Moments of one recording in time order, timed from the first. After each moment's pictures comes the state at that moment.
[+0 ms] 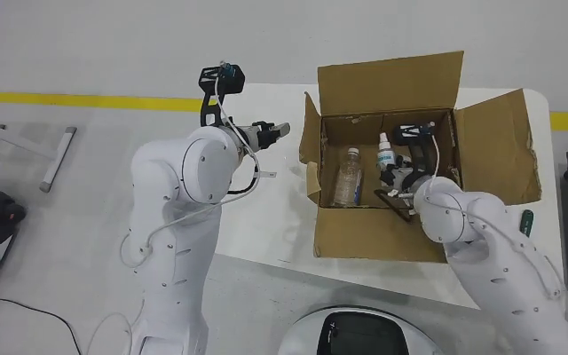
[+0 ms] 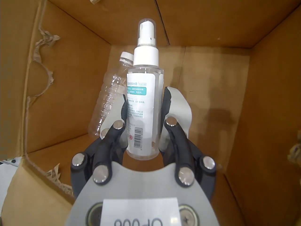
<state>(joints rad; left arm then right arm) 0.55 -1.44 -1.24 -1.80 1.22 0.28 -1.49 -1.01 -1.24 1.24 -1.84 -1.07 0.46 0.99</state>
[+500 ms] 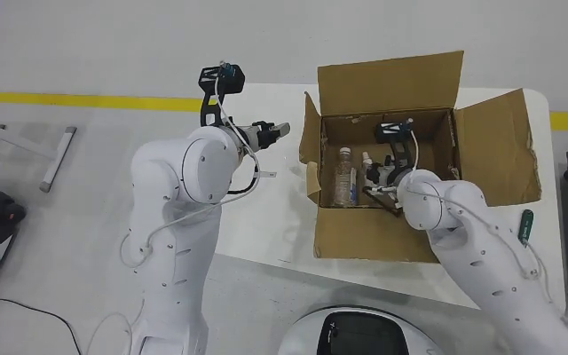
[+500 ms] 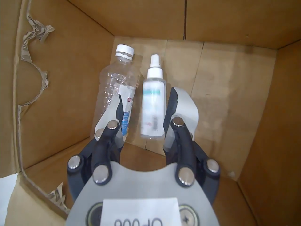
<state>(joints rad) 0.55 -1.44 -1.24 -1.80 1.22 0.28 -1.49 -0.94 -1.26 1.19 -1.77 -1.05 0.45 1.03</state>
